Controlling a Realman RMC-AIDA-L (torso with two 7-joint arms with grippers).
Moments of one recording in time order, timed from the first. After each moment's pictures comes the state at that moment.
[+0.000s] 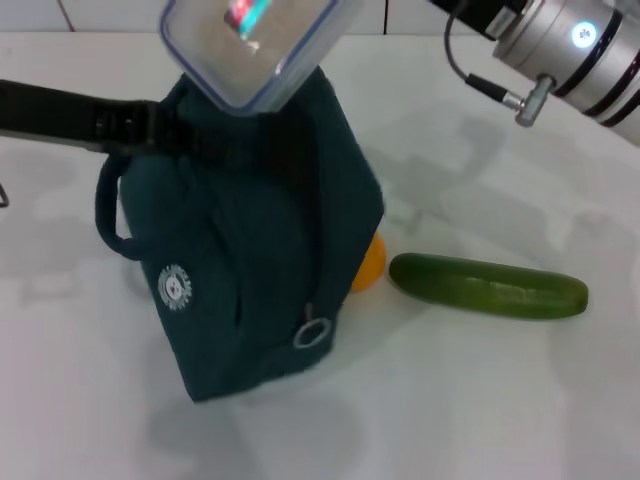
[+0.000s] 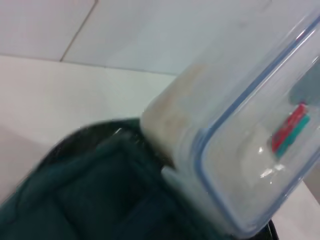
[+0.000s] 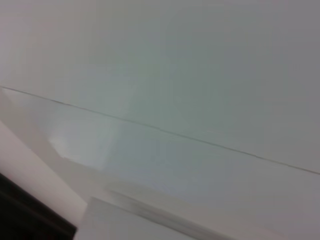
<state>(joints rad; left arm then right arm) -0.44 -2.08 0.83 1.55 2.09 1.85 -2.72 1.10 2.03 -0.67 0.16 -1.25 -1.51 1.88</state>
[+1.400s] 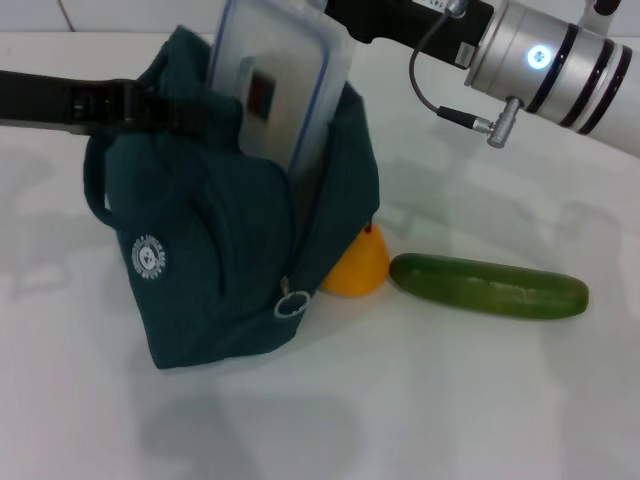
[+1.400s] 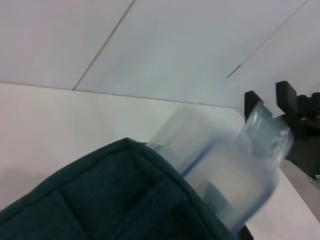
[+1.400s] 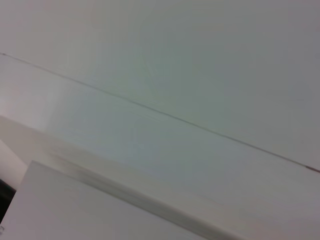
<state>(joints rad) -0.44 -2.08 0.76 1.51 2.07 1.82 -2.66 1.13 2.03 -0.67 0.15 -1.37 -1.37 1.83</state>
